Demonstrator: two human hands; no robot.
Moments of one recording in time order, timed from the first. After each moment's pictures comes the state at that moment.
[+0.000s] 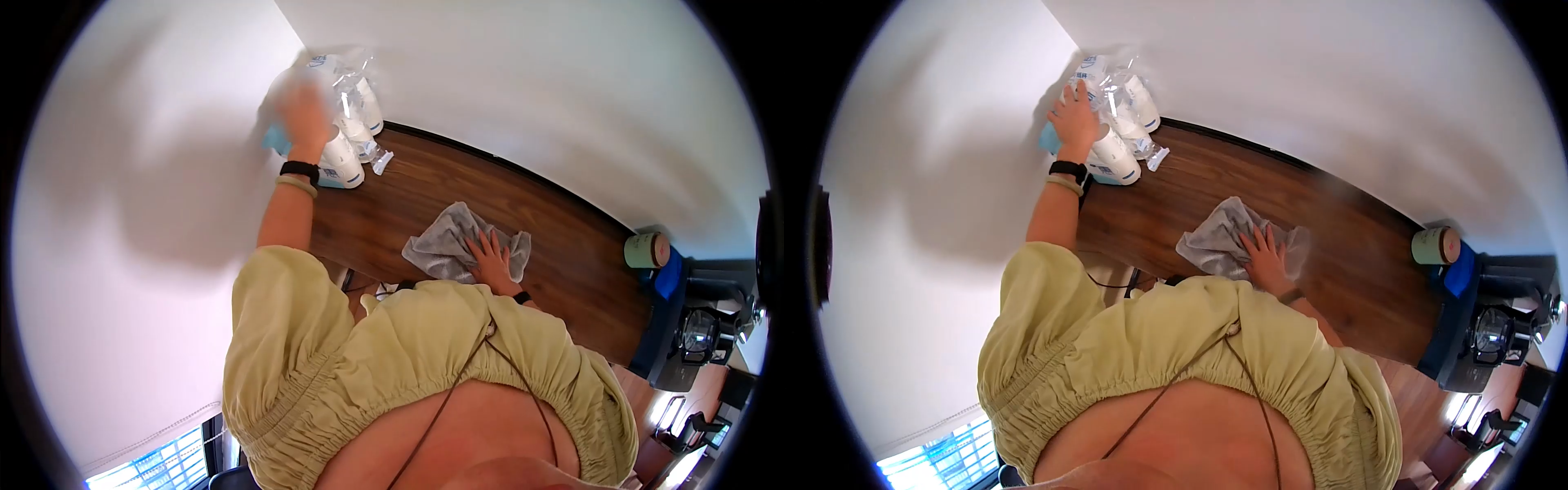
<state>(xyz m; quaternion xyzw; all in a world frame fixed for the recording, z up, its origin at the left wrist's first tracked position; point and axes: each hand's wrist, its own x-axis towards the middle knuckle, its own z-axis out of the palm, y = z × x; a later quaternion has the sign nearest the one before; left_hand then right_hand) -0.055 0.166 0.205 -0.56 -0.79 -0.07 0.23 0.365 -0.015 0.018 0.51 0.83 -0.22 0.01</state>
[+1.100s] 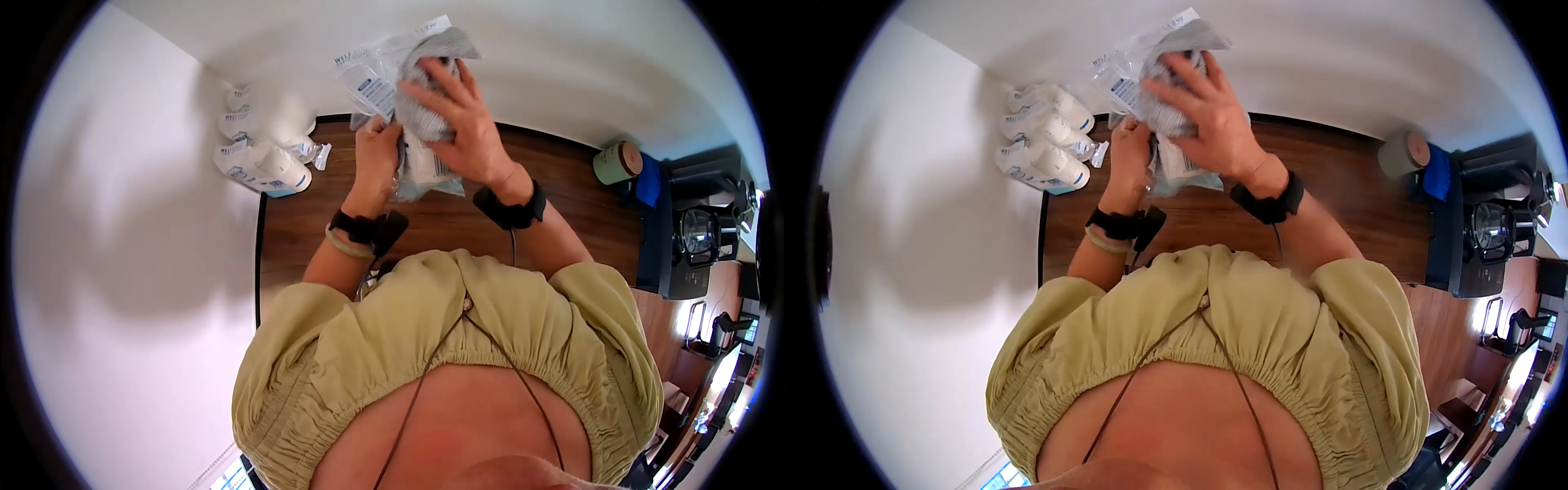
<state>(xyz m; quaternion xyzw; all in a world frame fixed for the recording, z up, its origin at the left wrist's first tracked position) 0.186 0.081 0.203 -0.40 -0.43 -0.57 -0.57 0.349 0.076 0.266 0.34 0.83 -0.06 -0.43</state>
